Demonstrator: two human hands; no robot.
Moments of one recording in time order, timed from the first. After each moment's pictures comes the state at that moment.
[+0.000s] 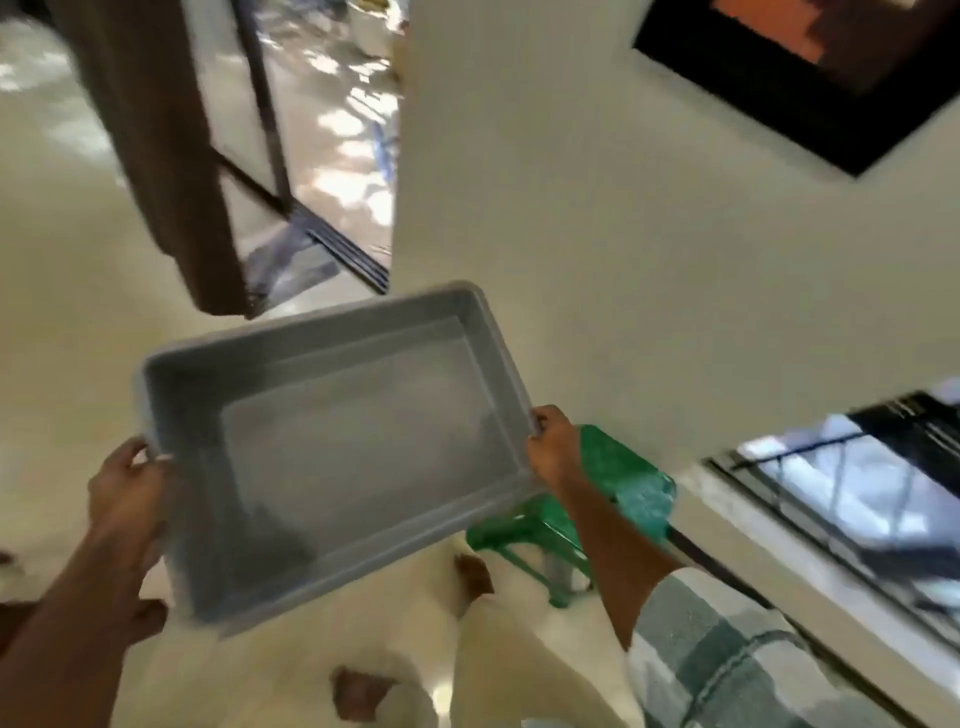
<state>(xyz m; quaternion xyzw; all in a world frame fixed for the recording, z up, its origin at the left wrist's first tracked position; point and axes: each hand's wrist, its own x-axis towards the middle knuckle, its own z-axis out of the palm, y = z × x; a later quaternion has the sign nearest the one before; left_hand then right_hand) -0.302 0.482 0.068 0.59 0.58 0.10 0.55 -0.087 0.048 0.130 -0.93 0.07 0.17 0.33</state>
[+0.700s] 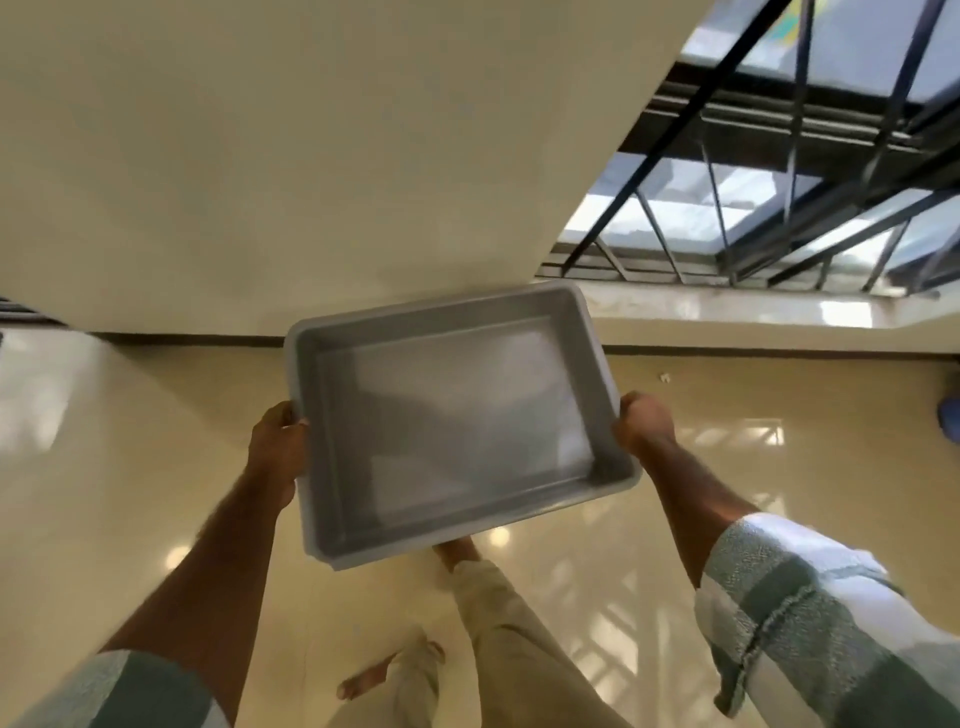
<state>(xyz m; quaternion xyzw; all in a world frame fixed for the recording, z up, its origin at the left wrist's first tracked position) 0.010 0.047 -0.028 0.78 0.28 -0.27 0.49 -0.120 -0.395 0.022 -0.85 0.43 0.23 0.18</state>
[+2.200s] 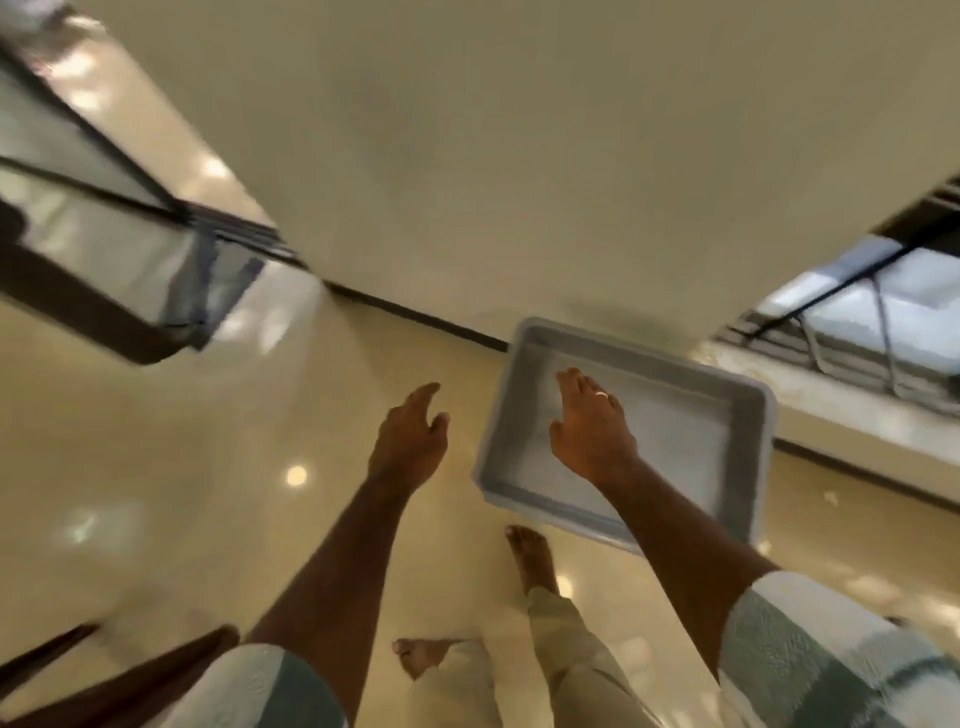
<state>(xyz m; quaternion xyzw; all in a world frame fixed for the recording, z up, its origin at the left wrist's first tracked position) -0.049 0.080 0.070 0.92 0.11 -0.17 0.33 -0.030 -0.164 0.065 -0.96 -0.02 0.20 0.18</state>
